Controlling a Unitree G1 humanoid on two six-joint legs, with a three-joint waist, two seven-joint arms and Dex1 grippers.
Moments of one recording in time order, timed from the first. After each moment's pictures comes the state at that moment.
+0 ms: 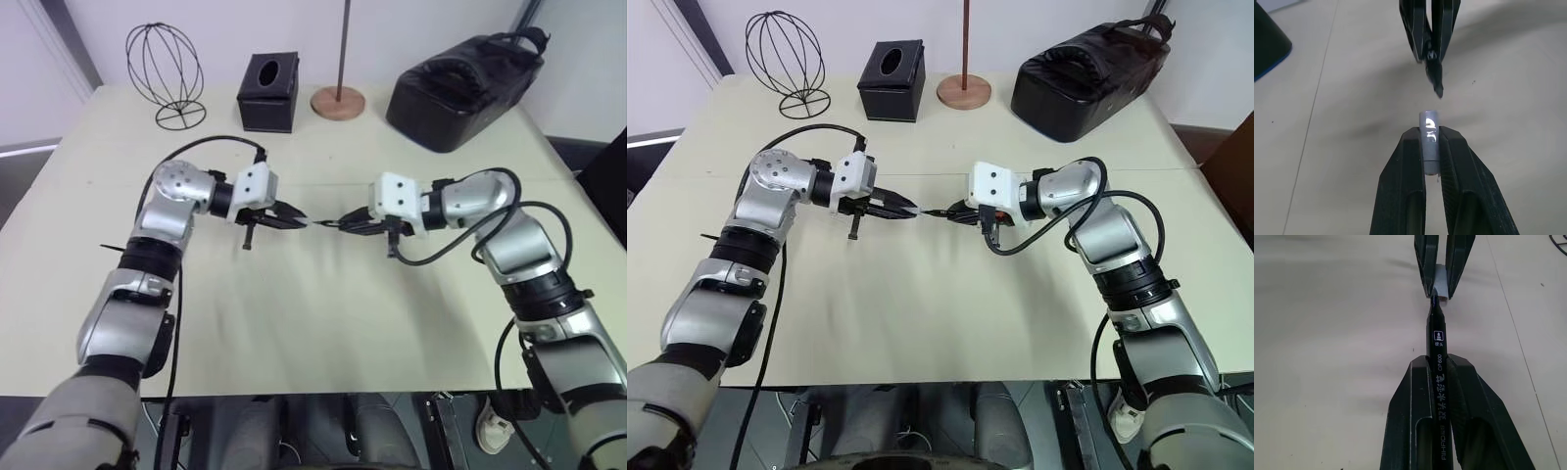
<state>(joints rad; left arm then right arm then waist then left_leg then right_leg) -0.98 0.47 -0.18 0.68 -0.10 -0.20 -1.48 -0.79 -0.64 0.27 0.05 0.08 0.26 1.19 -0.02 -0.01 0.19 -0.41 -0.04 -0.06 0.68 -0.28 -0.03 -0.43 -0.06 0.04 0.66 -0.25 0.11</state>
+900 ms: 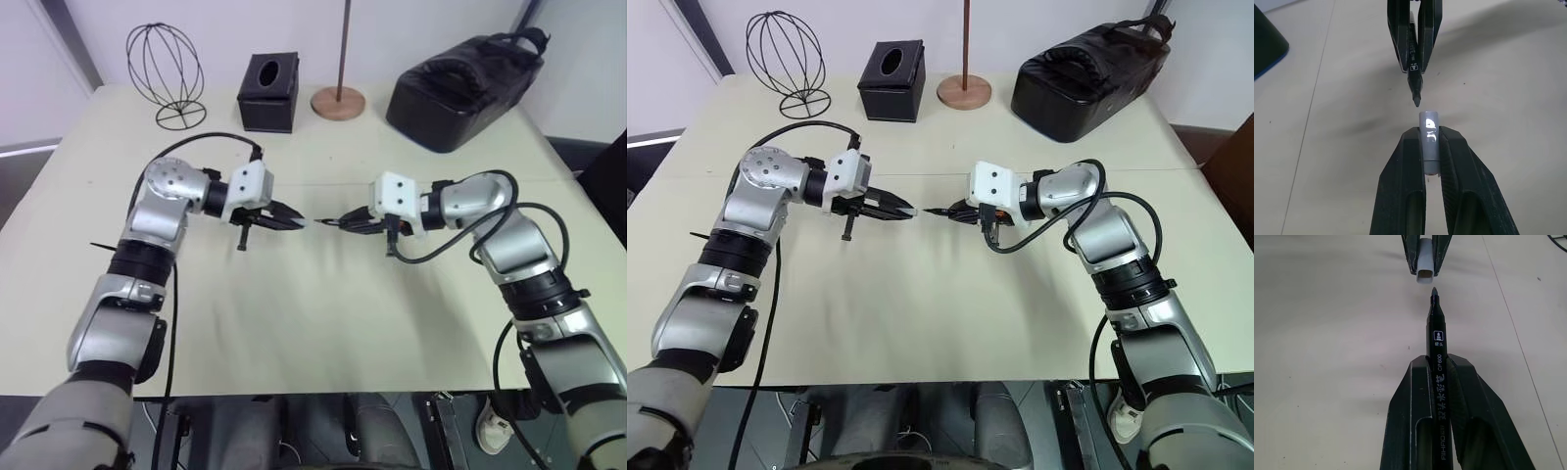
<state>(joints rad) -0.94 0.51 -0.18 0.57 -0.12 -0.12 -1.49 -0.79 -0.63 0.27 0.09 0.08 0.24 1.18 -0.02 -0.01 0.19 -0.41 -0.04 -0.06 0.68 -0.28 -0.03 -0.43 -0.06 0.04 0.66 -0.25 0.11</state>
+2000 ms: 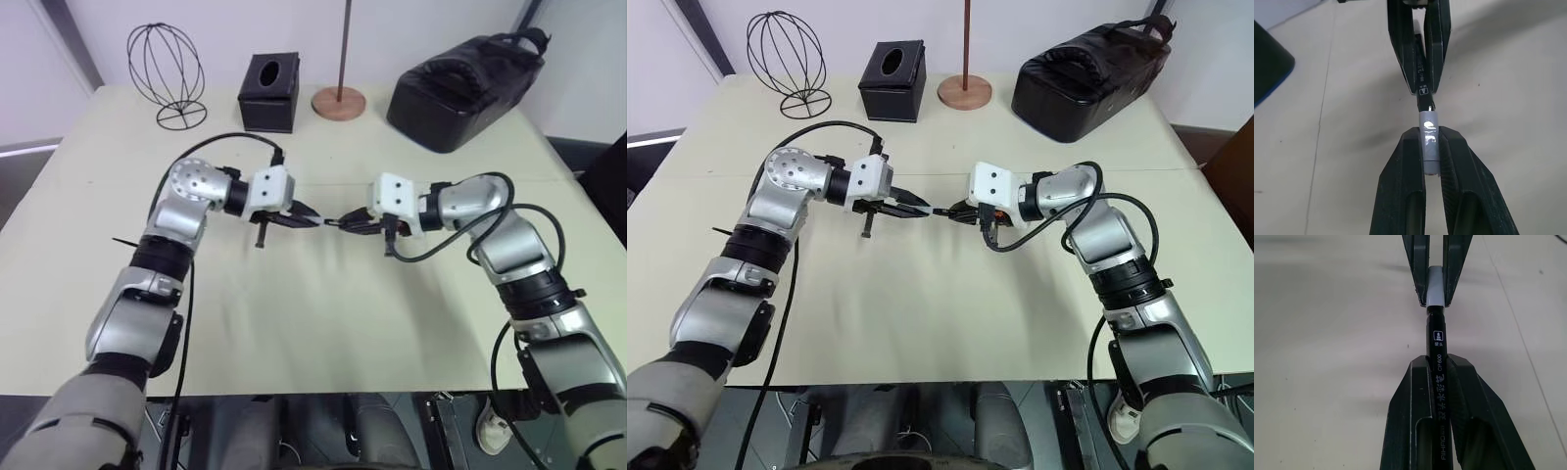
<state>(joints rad) -1.00 0.43 -0.23 0.68 -0.02 -0.30 -1.41 -0.79 -0.61 0.27 0.14 0.06 0.24 1.17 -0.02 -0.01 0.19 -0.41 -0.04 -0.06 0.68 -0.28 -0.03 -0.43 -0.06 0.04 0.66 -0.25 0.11</state>
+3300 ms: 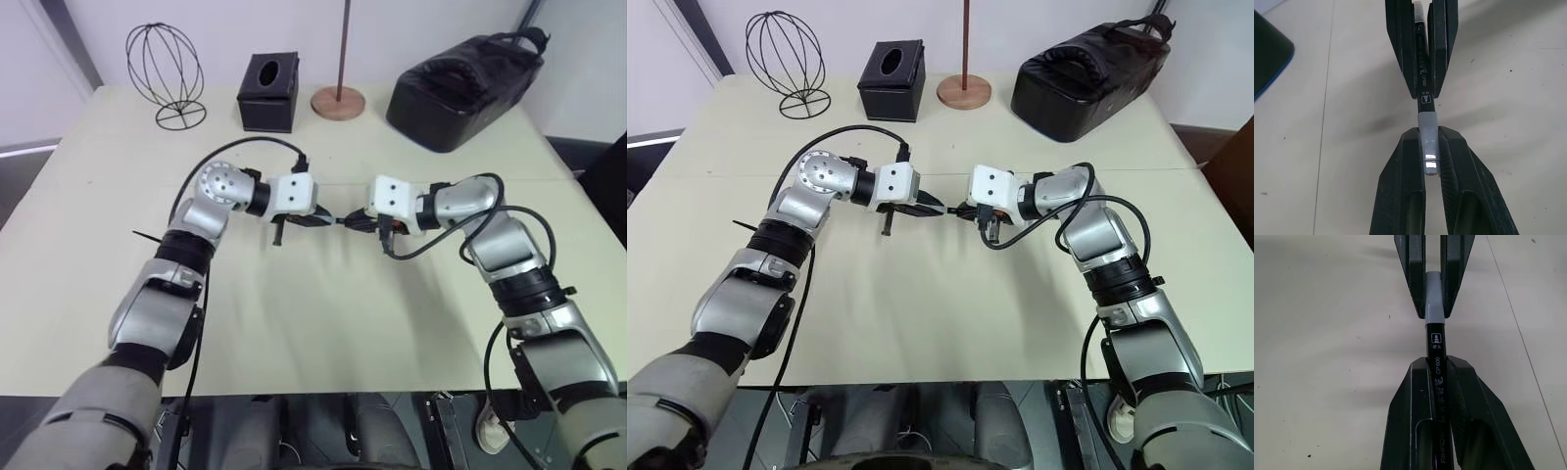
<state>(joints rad) -1.05 0.33 -0.25 0.80 0.11 -0.33 -1.31 -0.80 -0.58 0.26 0.19 -0.06 0.21 1.16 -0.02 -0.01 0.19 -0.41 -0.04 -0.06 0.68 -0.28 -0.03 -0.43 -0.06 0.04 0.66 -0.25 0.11</state>
